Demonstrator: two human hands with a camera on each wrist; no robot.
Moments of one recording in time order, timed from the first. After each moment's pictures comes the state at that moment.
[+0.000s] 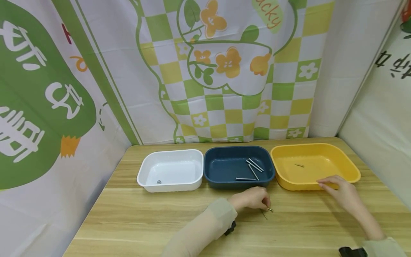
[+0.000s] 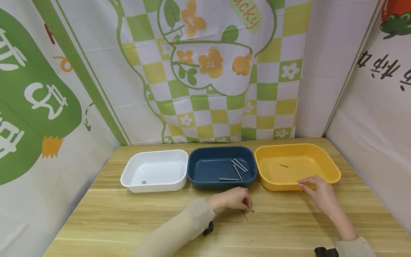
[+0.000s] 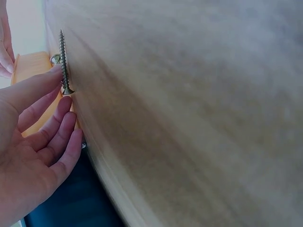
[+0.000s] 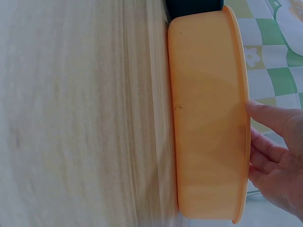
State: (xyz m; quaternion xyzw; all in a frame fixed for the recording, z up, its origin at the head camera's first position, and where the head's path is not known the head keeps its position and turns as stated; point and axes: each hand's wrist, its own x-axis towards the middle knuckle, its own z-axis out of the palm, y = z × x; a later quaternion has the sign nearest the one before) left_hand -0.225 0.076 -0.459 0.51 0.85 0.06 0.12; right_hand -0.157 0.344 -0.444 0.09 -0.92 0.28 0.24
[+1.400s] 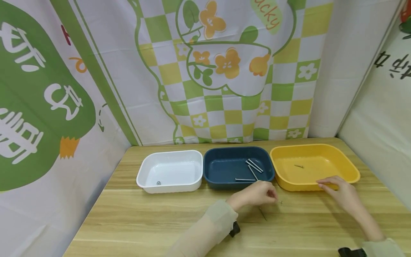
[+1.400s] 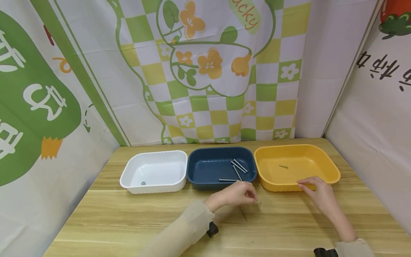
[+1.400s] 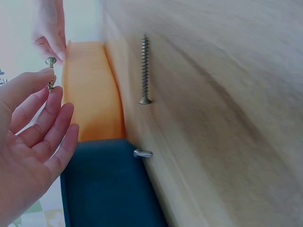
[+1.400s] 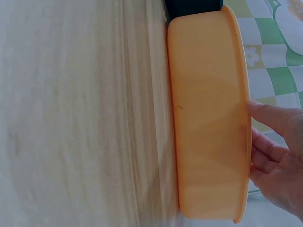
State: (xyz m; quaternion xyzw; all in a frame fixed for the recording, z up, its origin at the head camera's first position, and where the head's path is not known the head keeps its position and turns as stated) left_hand -0.219 0.078 -0.430 0.50 0.84 0.19 0.08; right_hand -0.156 0.343 -0.444 0.07 -0.93 0.28 0.24
